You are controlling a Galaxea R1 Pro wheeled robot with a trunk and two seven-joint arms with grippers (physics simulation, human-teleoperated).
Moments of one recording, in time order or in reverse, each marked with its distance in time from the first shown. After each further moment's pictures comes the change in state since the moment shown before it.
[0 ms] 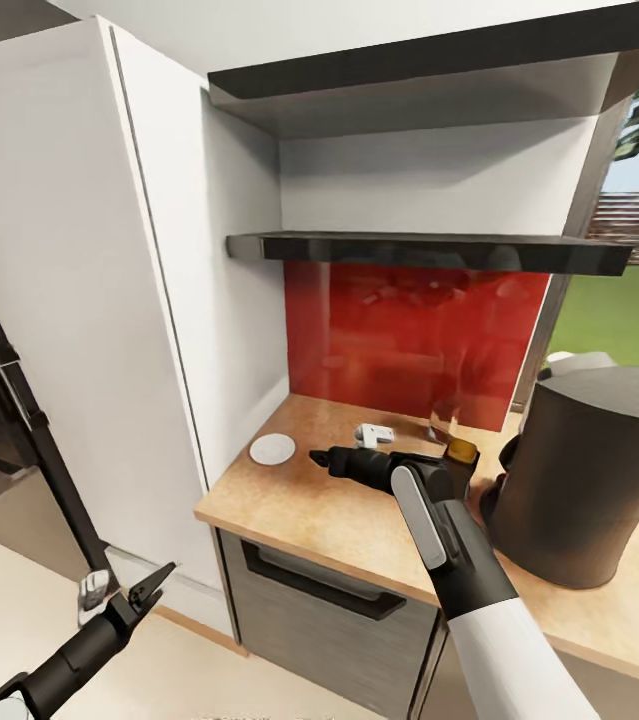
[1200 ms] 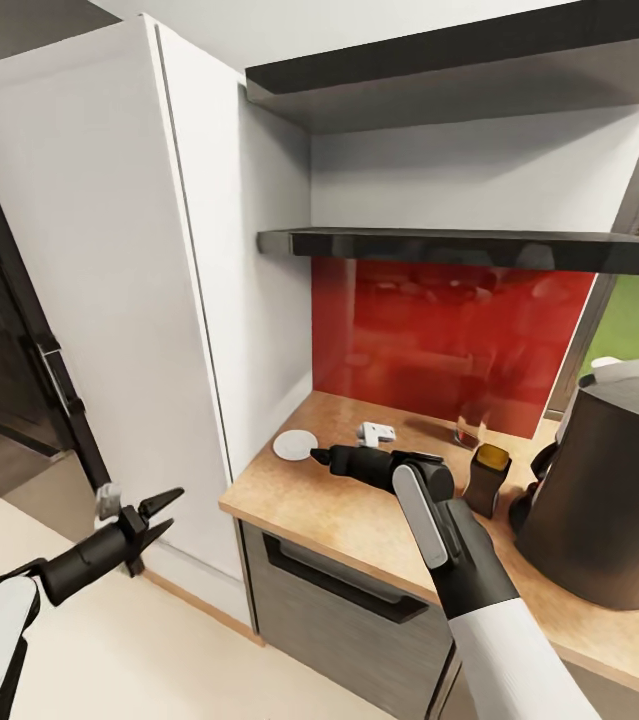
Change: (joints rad) left arm -0.257 0.014 0.046 -0.101 0.088 0.349 0.251; right arm 0.000 0.000 -0.008 -0.008 -0.002 0.001 -0.001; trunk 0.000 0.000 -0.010
